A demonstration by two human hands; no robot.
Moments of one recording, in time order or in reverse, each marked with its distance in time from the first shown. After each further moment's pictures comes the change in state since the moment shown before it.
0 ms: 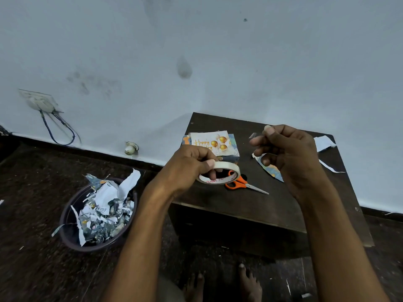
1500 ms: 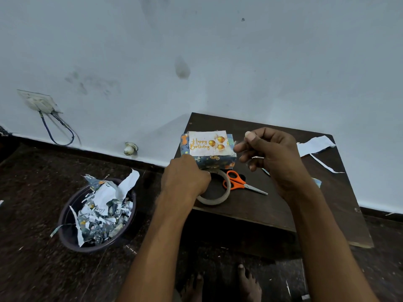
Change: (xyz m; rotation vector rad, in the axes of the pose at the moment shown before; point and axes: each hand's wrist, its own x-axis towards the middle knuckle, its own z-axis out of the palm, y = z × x) left_hand 0.012 -0.008 0.027 0.573 0.306 -0.394; right_hand 0.002 0.010 0.010 -0.085 -0.128 -0.006
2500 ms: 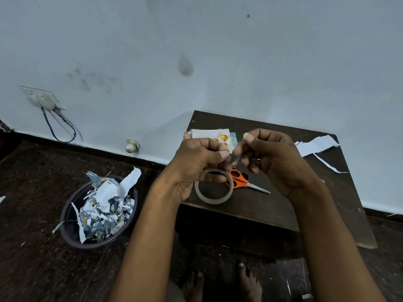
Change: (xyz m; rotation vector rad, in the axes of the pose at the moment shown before) left_hand -0.019 0.015 -0.031 -1.032 -0.420 0.175; right_hand 0.000 0.000 0.001 0.109 -0.186 0.066
